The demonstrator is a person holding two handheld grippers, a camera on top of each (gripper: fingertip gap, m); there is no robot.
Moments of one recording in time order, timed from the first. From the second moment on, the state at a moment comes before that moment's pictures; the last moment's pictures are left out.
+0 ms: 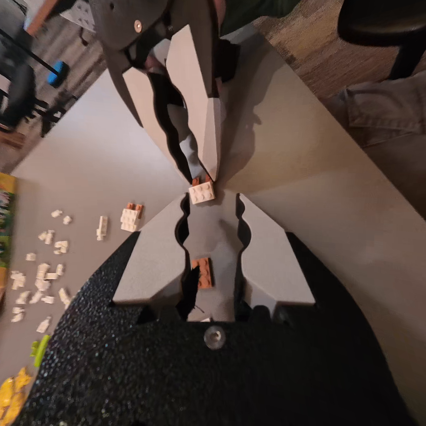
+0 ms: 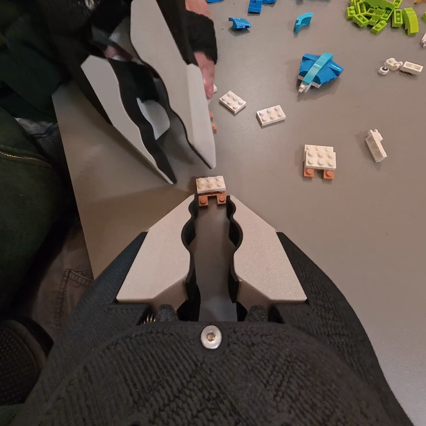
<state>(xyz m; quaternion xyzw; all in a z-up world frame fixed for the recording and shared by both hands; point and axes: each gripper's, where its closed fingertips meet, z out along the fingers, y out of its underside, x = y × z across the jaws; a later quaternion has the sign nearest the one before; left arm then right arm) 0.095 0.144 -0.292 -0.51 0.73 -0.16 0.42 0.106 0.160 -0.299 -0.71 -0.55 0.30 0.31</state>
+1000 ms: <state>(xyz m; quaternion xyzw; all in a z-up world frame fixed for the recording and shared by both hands) 0.099 0.155 -0.296 -0.51 0.73 -0.11 0.44 0.100 0.166 -0.293 -0.75 -0.47 0.36 0.29</state>
